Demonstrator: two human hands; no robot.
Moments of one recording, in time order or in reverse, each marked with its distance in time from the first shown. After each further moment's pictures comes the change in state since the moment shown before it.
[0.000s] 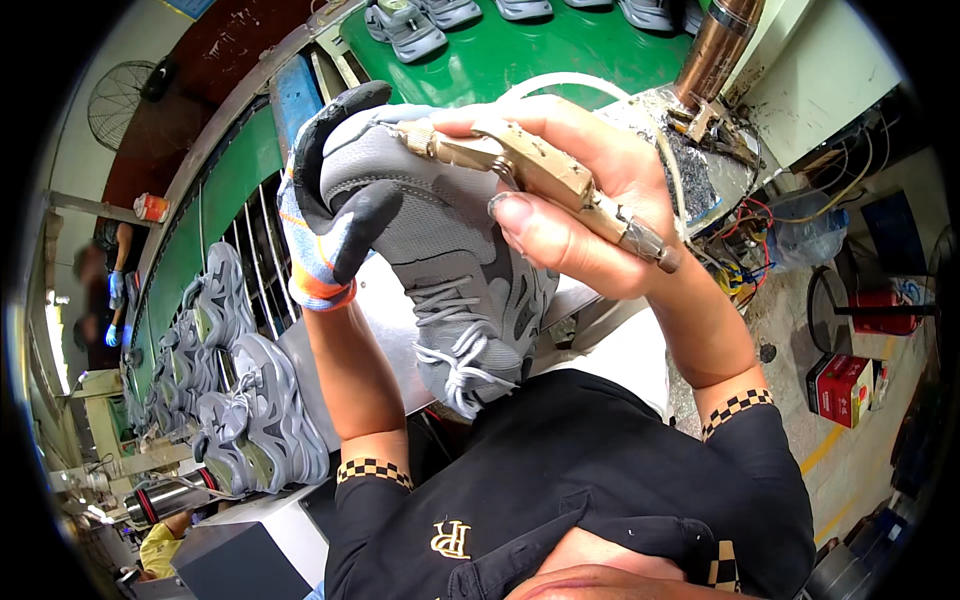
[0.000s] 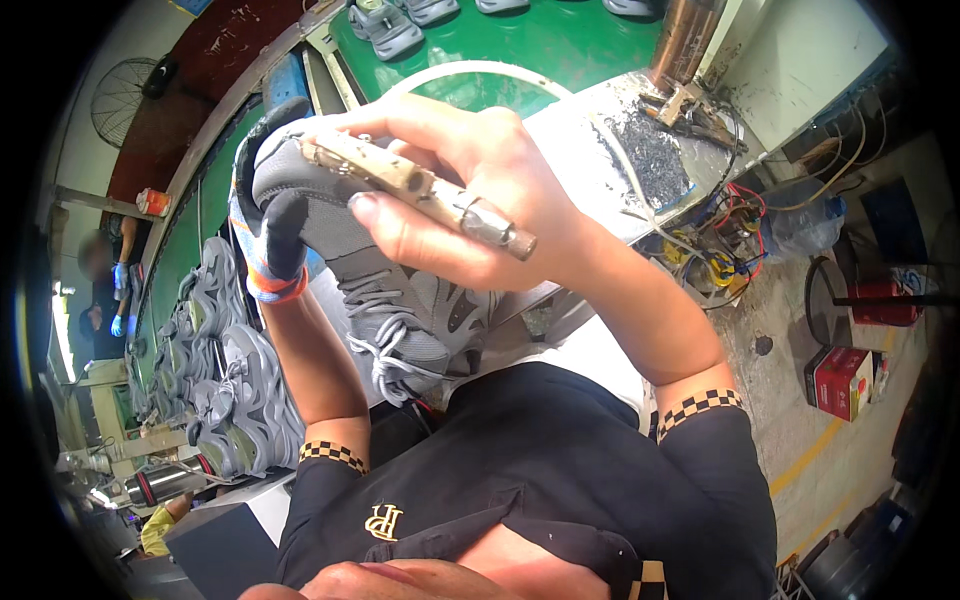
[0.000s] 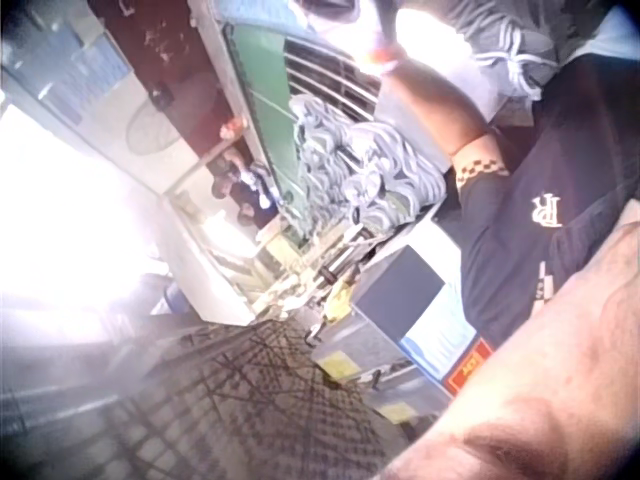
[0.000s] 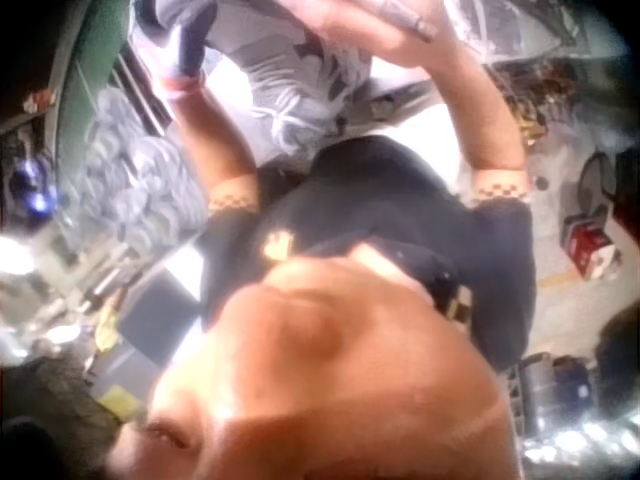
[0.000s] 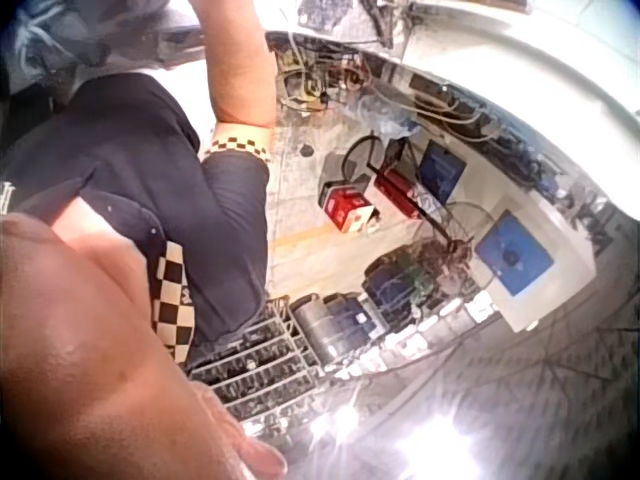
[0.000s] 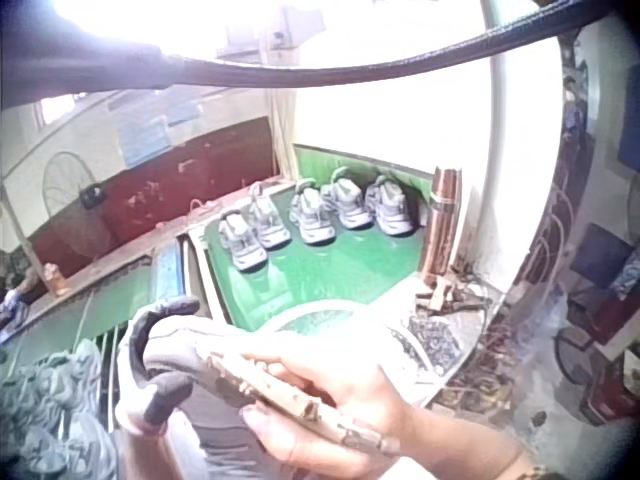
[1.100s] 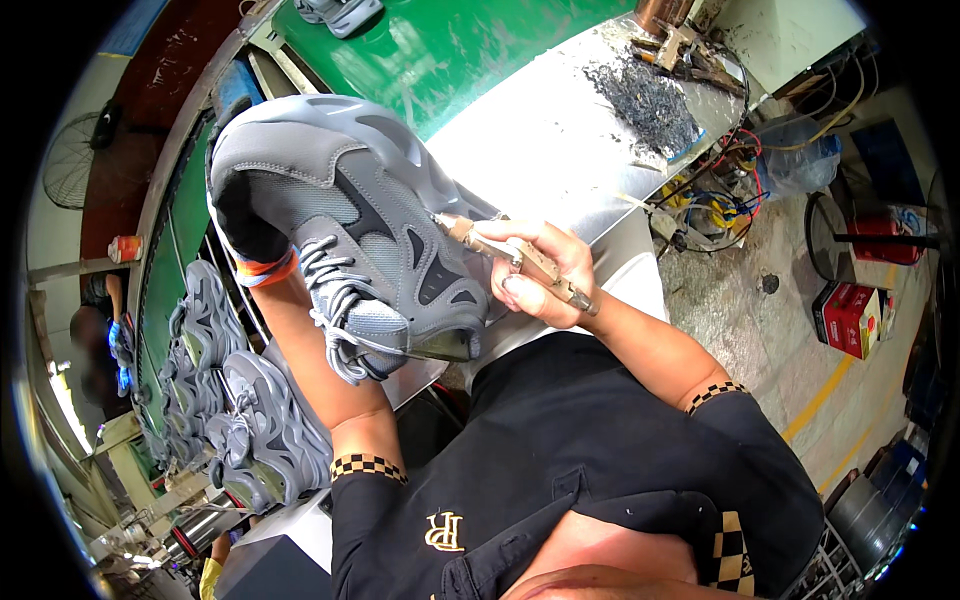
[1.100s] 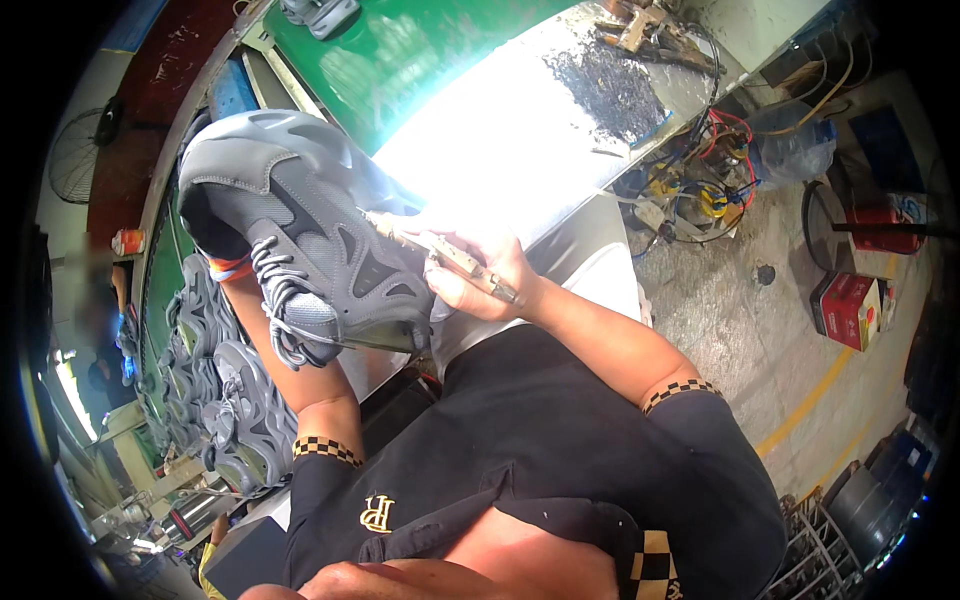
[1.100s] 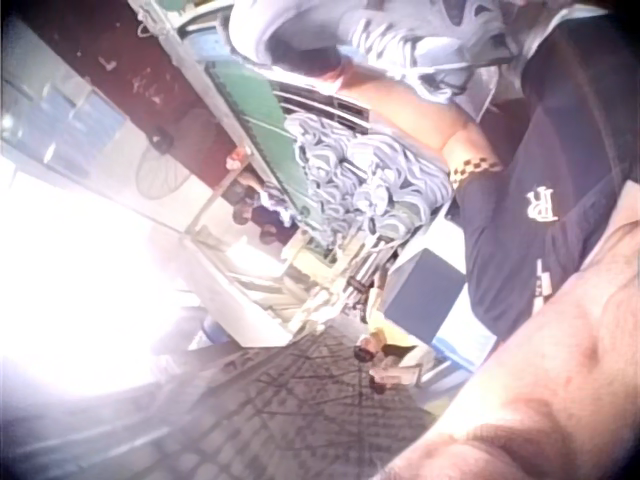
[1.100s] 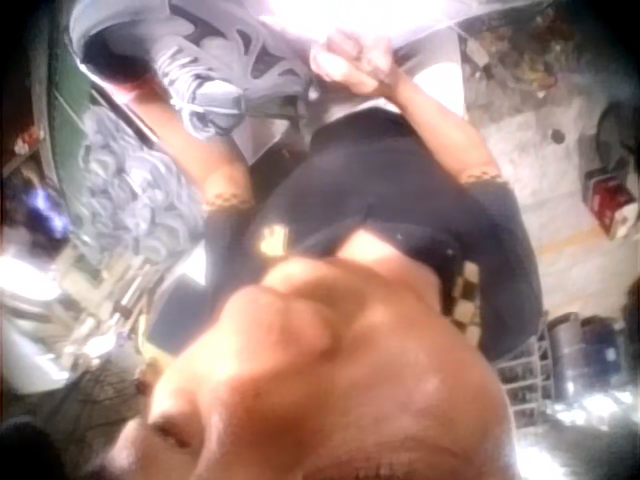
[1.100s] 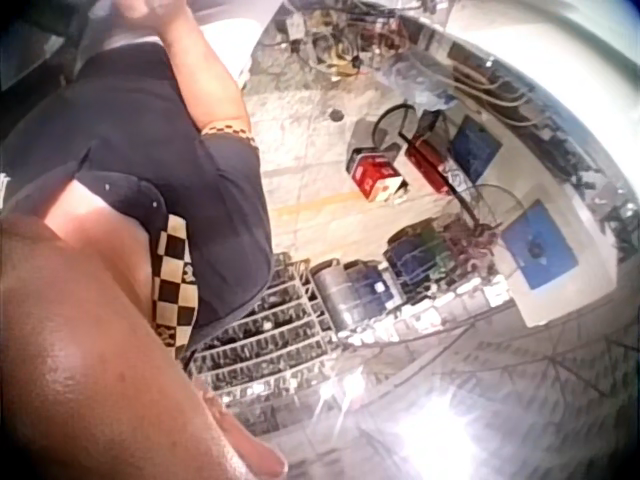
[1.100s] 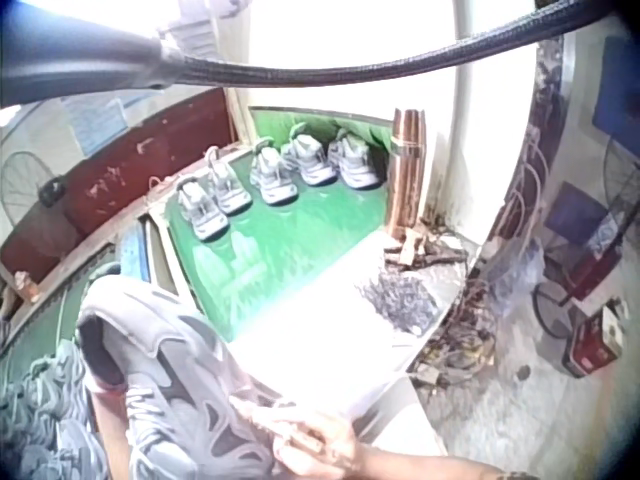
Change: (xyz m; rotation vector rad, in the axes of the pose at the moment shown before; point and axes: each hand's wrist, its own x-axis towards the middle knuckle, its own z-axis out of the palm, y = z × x) left_hand -0.020 -0.102 -0.073 -0.110 0.420 -0.283; right_hand -0.109 0.122 0.037 0.293 0.193 -0.027
